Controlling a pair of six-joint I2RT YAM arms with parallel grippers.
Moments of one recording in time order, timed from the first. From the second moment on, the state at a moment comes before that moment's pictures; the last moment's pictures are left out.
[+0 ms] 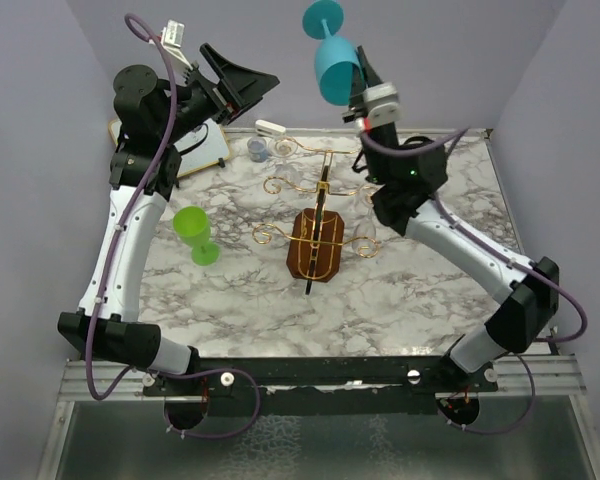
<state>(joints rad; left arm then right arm) -0.18 1.44 1.73 -0.10 0.69 -1.02 0.68 1.53 1.52 0.86 0.18 -0.61</state>
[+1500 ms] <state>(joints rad) -0.25 1.47 1.78 0.09 0.81 -1.35 1.18 1.65 1.22 1.51 0.18 -1.63</state>
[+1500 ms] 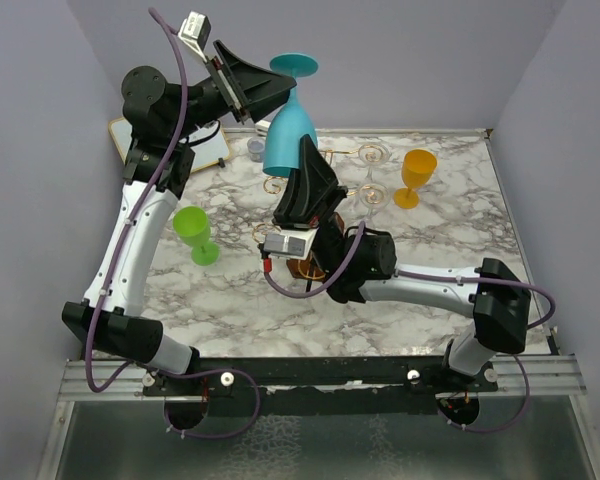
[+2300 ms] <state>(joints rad) -0.29 1.44 1.70 0.15 0.85 -1.36 1.19 1.65 1.20 1.52 0.17 -1.70</state>
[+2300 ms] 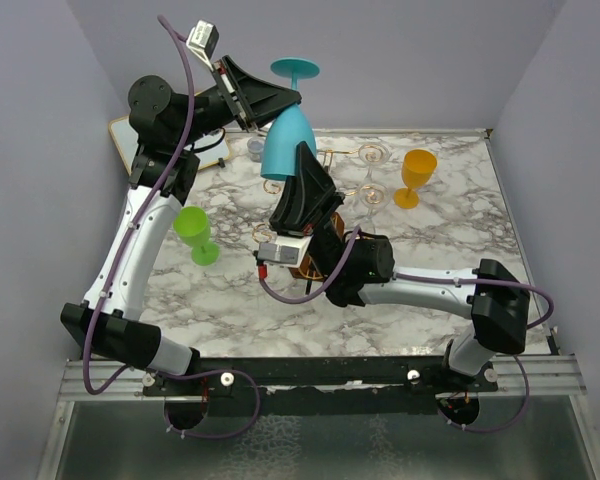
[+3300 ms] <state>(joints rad) -0.22 1.44 2.10 -0.35 0.57 -0.40 1.26 1.25 0.94 1.03 0.27 -1.52</state>
